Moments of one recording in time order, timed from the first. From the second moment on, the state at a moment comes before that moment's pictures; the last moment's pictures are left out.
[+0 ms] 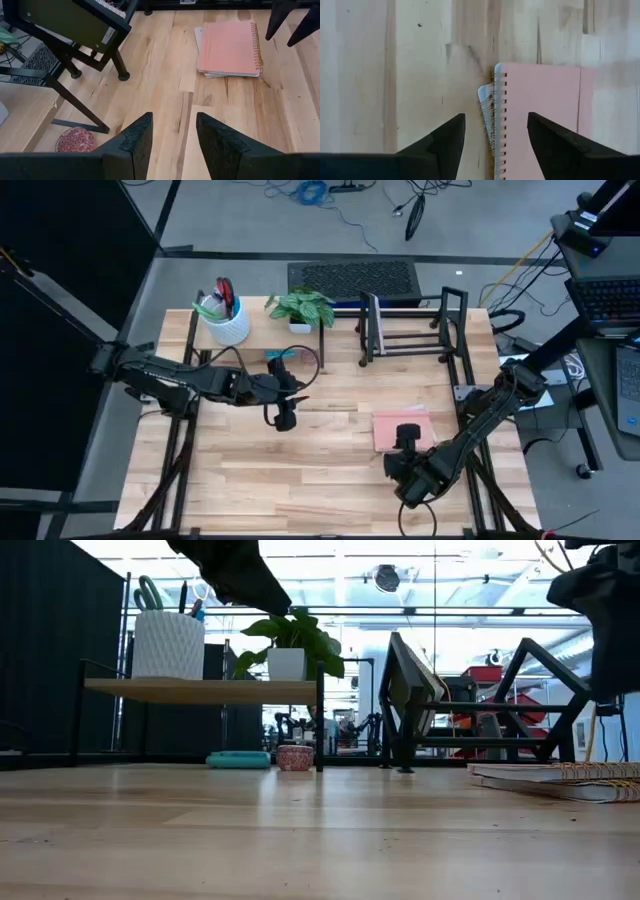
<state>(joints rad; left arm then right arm) -0.15 1.32 0.97 -0.28 -0.34 -0.10 0.76 1.68 1.13 -0.98 0.41 0.72</state>
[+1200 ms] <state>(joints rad) -0.15 1.30 0.97 -0.28 -0.35 -0.07 0.28 1.32 1.12 -1.00 0.94 0.90</state>
